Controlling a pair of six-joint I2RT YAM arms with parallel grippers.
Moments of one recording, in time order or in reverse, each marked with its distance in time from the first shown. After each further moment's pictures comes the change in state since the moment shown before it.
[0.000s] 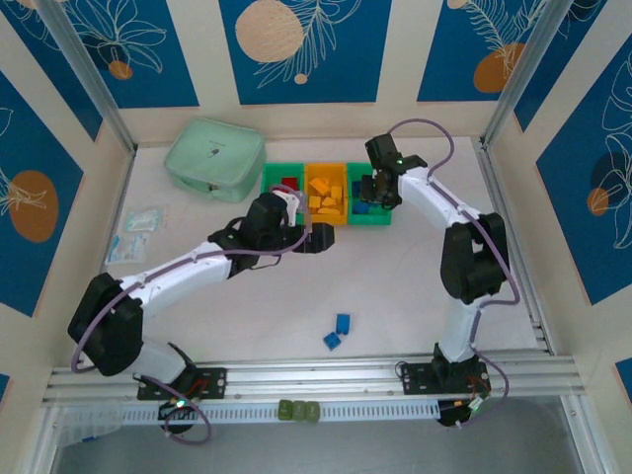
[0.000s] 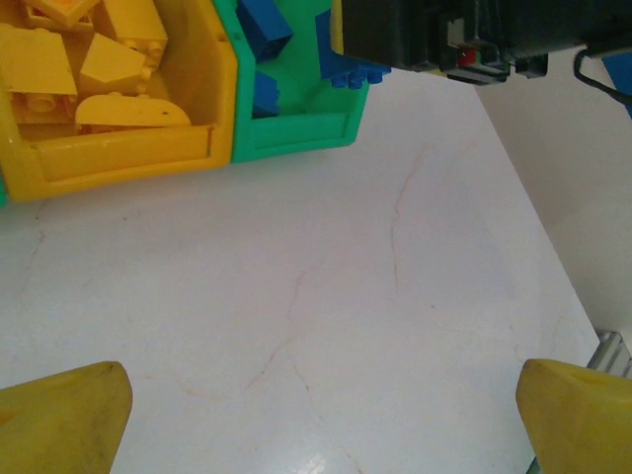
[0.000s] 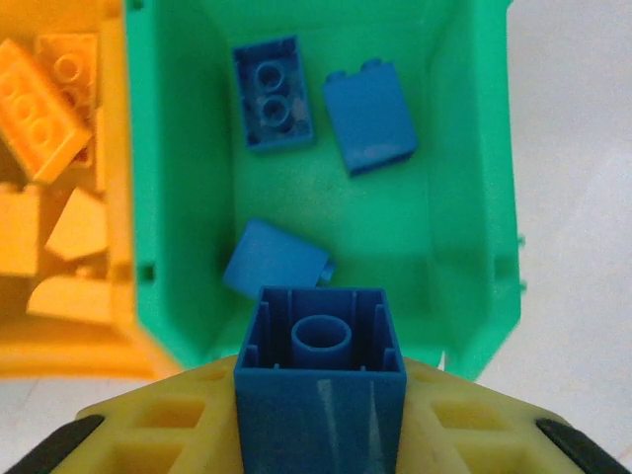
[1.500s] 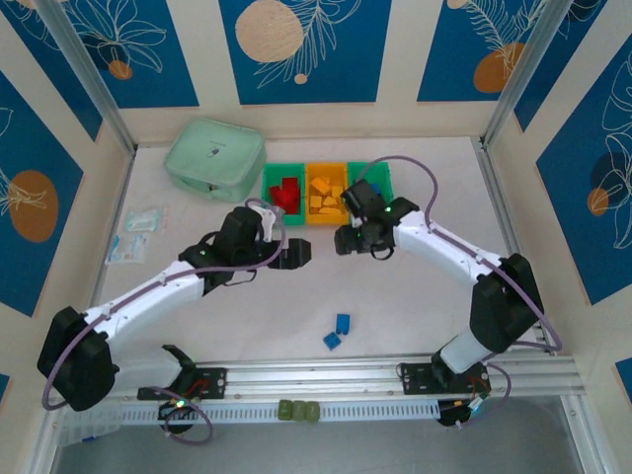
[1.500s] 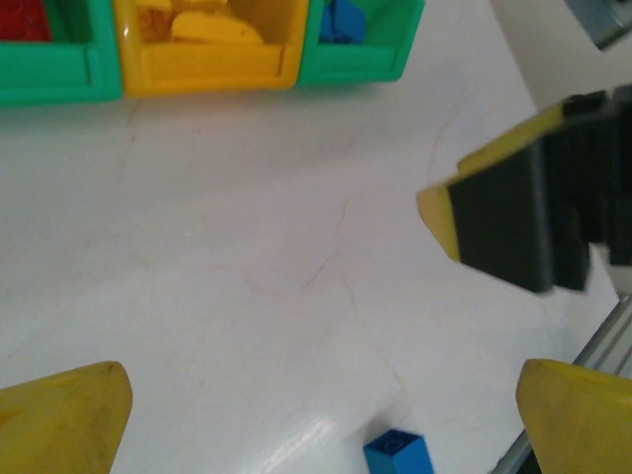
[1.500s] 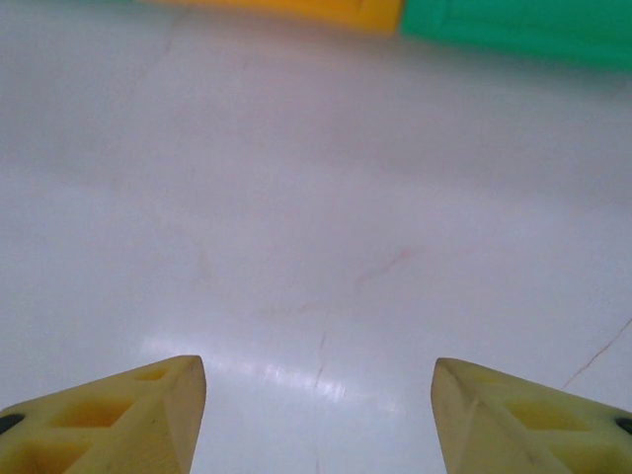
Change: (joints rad) left arm 0.048 -0.238 -0.163 -0.157 0.024 0.032; right arm 0.307 -0.374 -0.391 -0.065 -0.046 0.052
